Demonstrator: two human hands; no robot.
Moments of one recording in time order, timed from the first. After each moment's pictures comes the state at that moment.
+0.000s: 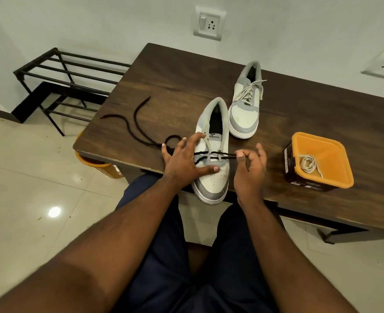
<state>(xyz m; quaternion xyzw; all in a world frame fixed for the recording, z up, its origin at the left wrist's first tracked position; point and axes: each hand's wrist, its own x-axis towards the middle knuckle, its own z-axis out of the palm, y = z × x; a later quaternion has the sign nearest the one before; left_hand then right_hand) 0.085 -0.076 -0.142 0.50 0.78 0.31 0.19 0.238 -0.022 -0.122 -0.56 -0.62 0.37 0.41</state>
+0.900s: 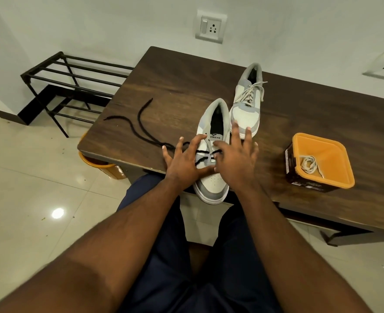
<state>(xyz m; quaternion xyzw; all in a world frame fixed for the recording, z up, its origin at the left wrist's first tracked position) 0.089 -0.081 -0.143 0.50 0.78 0.31 0.19 0.211 -0.009 -0.100 -0.47 -0.87 0.09 0.12</state>
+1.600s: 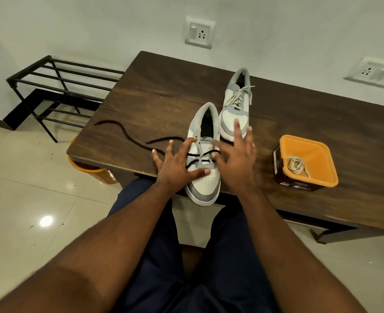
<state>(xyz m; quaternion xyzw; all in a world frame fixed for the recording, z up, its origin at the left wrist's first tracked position) 0.089 -0.081 -0.144 0.50 0.79 0.30 0.19 0.236 -0.001 -0.095 -0.44 -0.86 0.13 0.21</state>
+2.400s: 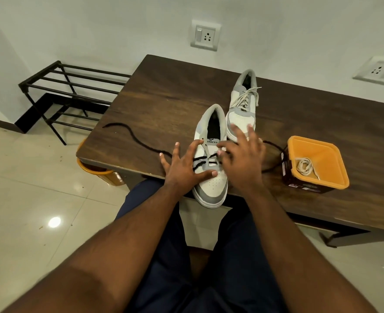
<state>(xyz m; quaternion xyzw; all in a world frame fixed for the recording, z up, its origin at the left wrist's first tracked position) 0.091 -0.080 -0.146 0.49 0.79 0.31 0.20 0.231 -0.004 -0.090 -0.42 -0.88 0.05 0.24</state>
